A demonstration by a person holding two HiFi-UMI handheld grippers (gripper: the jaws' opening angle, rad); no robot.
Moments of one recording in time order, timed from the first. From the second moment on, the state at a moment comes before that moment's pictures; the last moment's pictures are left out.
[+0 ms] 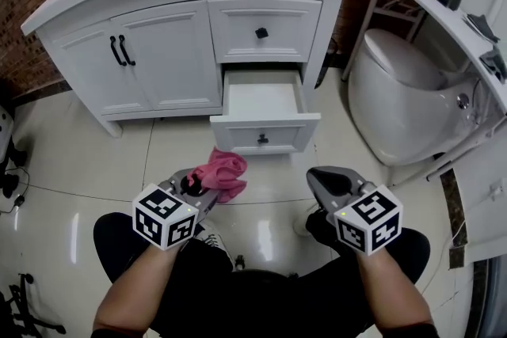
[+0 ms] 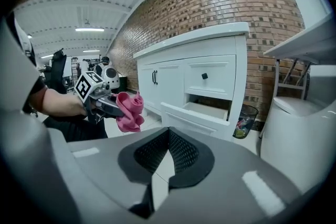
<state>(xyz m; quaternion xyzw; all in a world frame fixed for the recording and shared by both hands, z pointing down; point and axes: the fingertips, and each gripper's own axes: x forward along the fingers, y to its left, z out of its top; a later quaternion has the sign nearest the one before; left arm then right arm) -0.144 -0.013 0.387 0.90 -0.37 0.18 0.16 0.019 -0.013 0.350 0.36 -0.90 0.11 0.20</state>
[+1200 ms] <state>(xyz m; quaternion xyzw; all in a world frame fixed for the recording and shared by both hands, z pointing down) -0.128 0.009 0.386 0.92 -0.33 0.15 0.16 0.014 0.013 0.373 0.37 -0.90 0.10 0.23</state>
